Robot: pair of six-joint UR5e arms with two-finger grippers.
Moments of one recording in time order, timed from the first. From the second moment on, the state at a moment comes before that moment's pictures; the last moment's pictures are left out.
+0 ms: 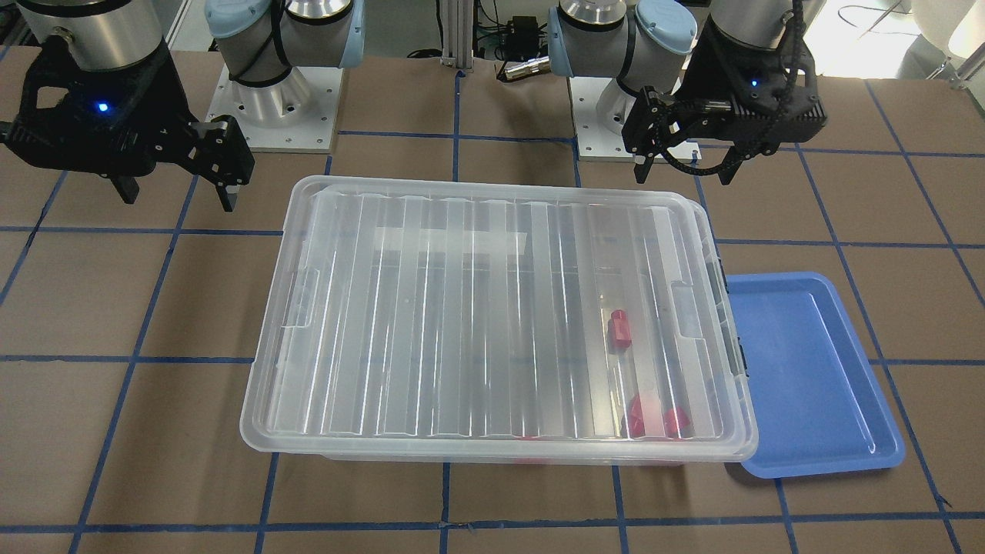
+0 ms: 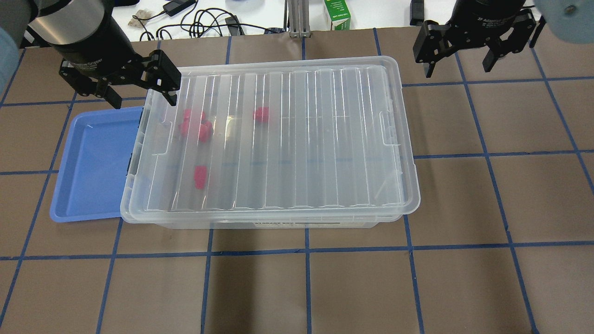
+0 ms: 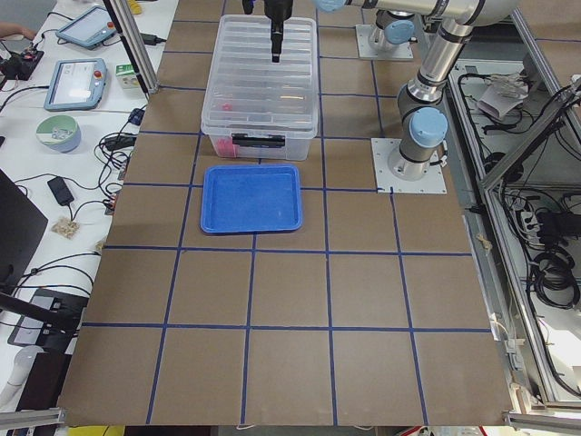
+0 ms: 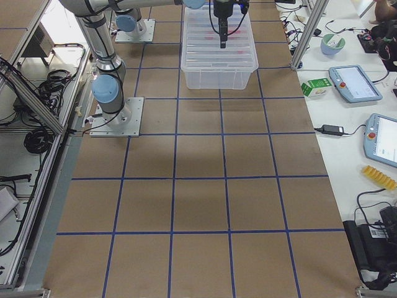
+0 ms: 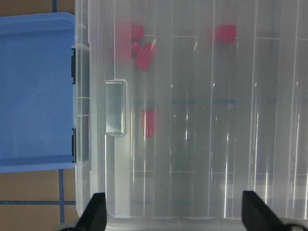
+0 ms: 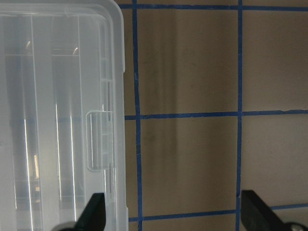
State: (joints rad) left arm -1.57 -1.53 -1.52 -1.59 1.57 -0.01; right arm 1.58 -1.52 1.45 -1.55 -1.67 0.01
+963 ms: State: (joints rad) left arm -1.57 -1.53 -1.52 -1.59 1.57 0.00; right arm 1.57 -1.44 1.79 -1.99 -1.62 -0.01
